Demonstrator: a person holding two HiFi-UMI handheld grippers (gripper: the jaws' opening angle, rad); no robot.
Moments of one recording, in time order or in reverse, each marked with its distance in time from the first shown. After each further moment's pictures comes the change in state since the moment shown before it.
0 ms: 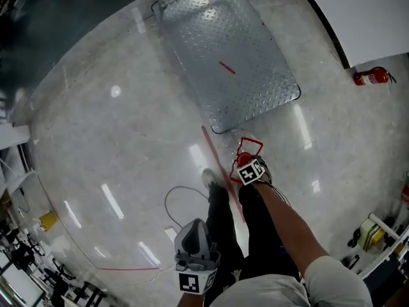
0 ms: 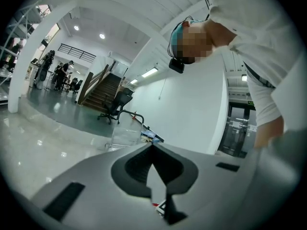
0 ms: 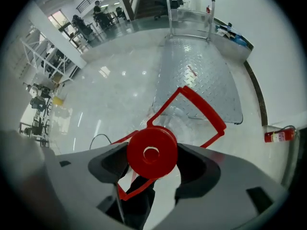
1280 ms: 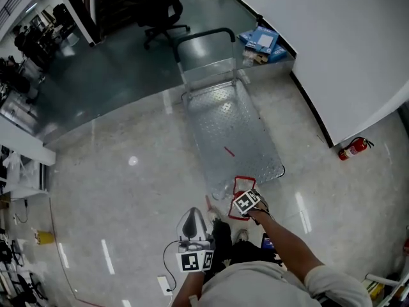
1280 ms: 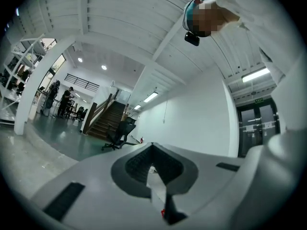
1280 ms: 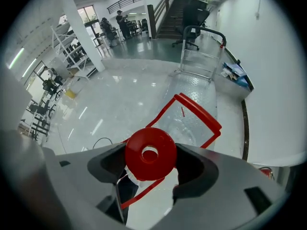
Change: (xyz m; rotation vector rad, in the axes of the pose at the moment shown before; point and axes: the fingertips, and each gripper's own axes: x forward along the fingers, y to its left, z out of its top) left arm 0.031 -0.071 0.147 0.089 -0.300 0.141; right arm -0.258 -0.043 0.099 -0.230 -0.153 -0.025
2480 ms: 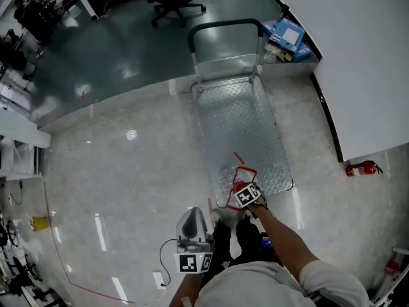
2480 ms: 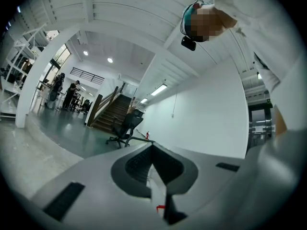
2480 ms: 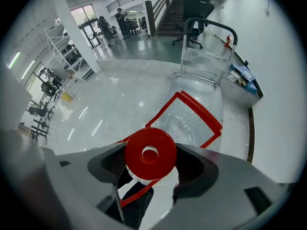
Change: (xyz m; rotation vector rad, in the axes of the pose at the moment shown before) left arm 0.166 0.094 -0.025 -0.047 0.066 0.055; right arm 0.100 -0.086 0.164 -0.014 0.010 0.018
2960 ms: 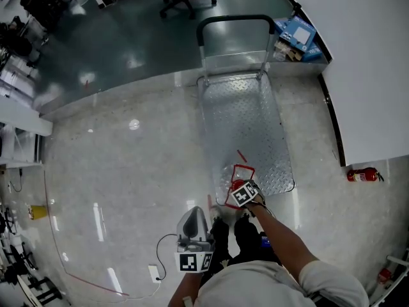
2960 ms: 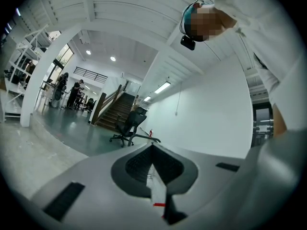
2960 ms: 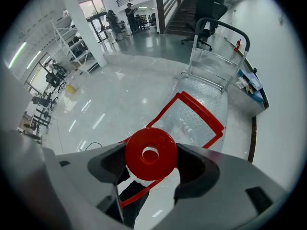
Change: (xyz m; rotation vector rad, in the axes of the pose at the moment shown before) left arm 0.005 0.013 -0.013 -0.008 0.029 0.045; right arm 0.016 0.015 0.018 -0.094 0.042 0.017
